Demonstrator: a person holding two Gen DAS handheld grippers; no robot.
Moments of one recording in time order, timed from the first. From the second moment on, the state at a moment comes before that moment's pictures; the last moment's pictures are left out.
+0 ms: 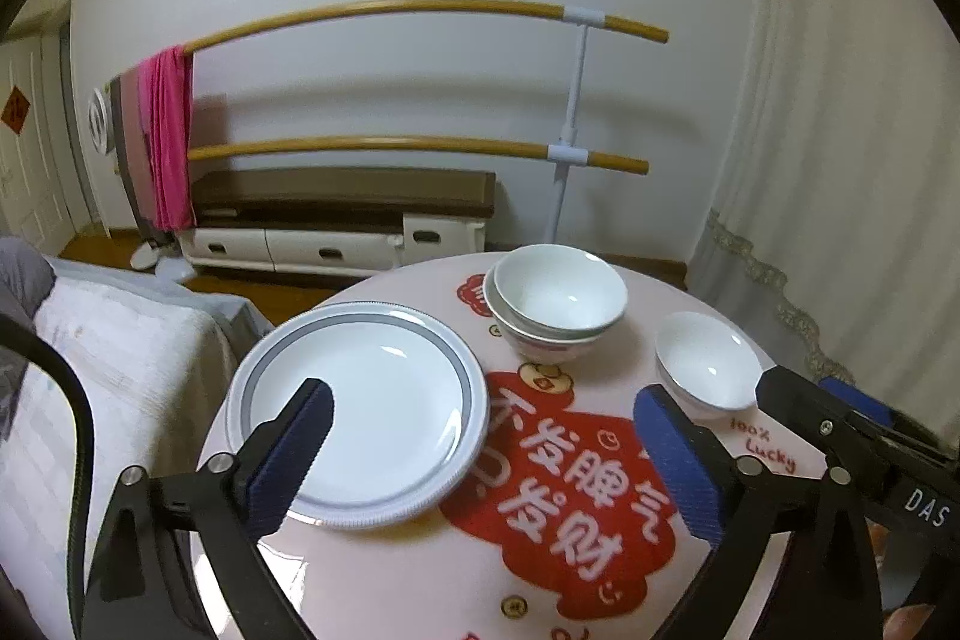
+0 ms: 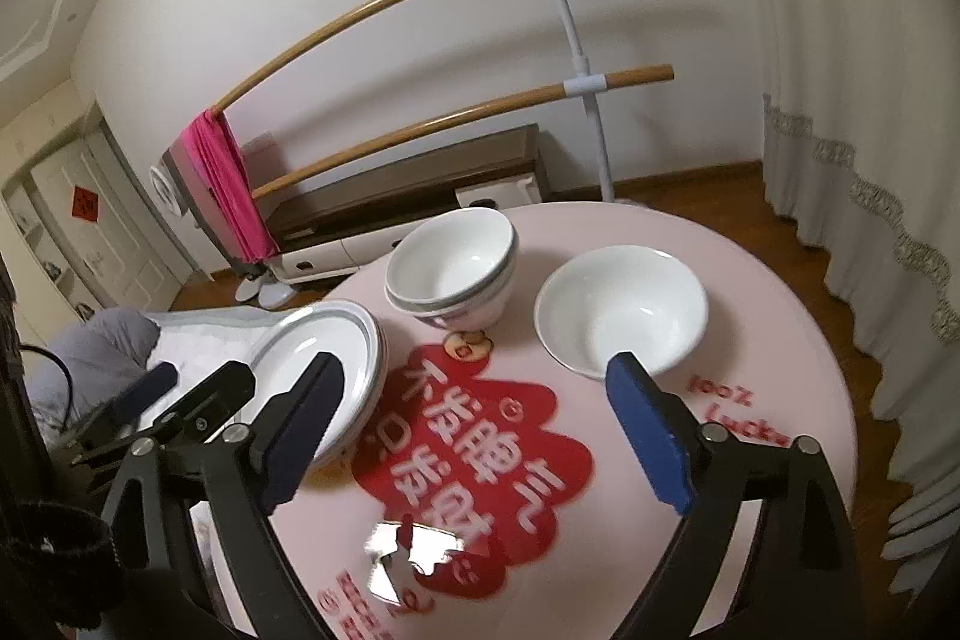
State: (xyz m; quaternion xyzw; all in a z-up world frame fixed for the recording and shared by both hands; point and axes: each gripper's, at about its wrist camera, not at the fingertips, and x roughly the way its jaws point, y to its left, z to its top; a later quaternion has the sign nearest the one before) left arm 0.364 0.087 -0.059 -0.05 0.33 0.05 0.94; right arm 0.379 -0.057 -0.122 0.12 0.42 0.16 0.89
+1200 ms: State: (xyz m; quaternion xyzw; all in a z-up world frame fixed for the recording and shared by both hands) left arm 0.448 -0.010 -0.113 -0.03 0.38 0.08 0.92; right arm 0.421 -0.172 -0.184 0.14 0.45 0.12 0.87
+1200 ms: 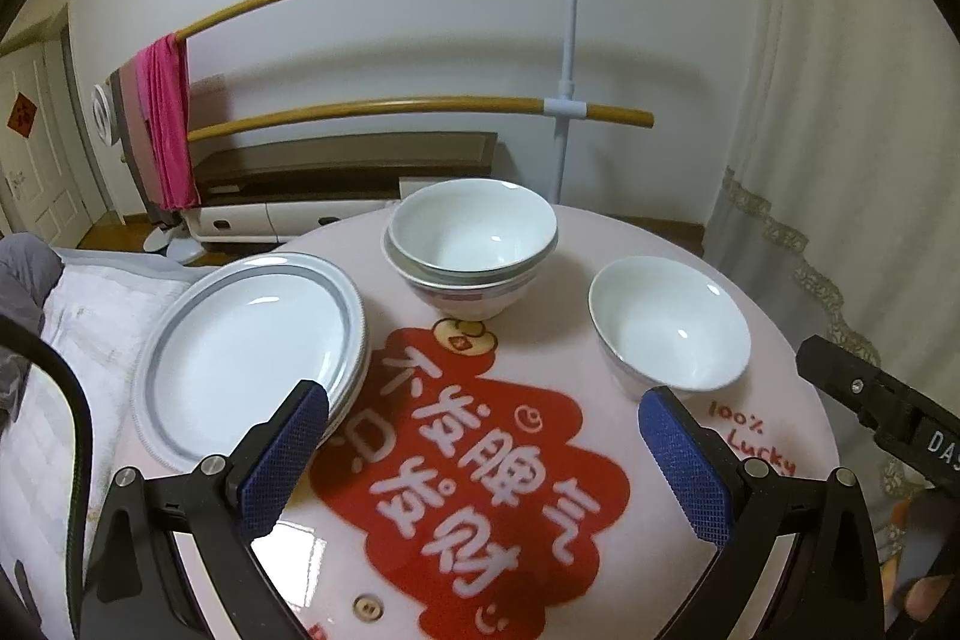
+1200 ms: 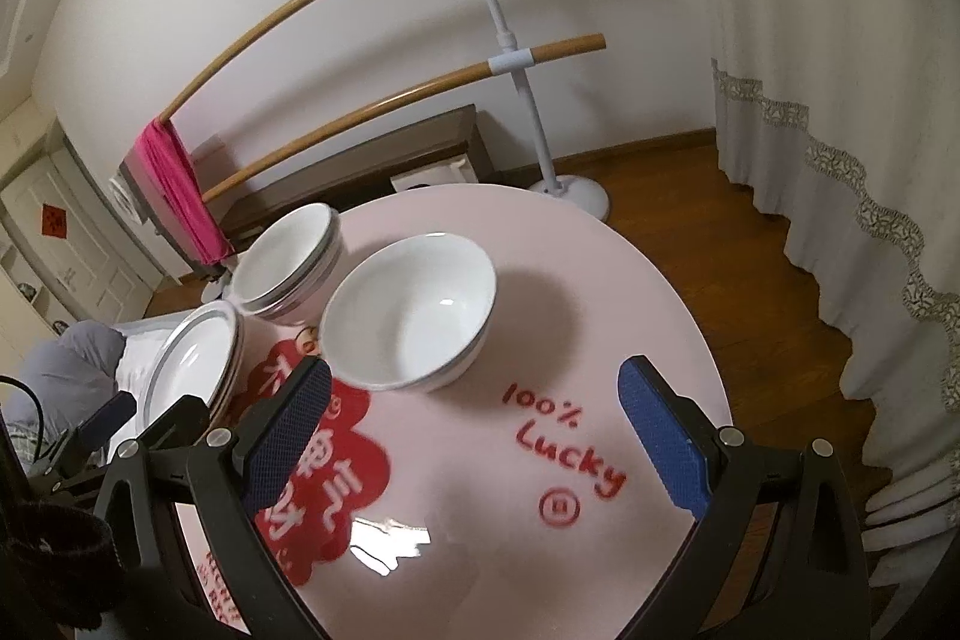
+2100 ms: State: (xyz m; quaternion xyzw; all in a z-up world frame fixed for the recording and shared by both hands) left arm 0.574 -0.026 -0.172 -0.03 0.45 0.03 0.89; right arm 0.489 -0.157 -0.244 0.14 0.52 0.13 0.84
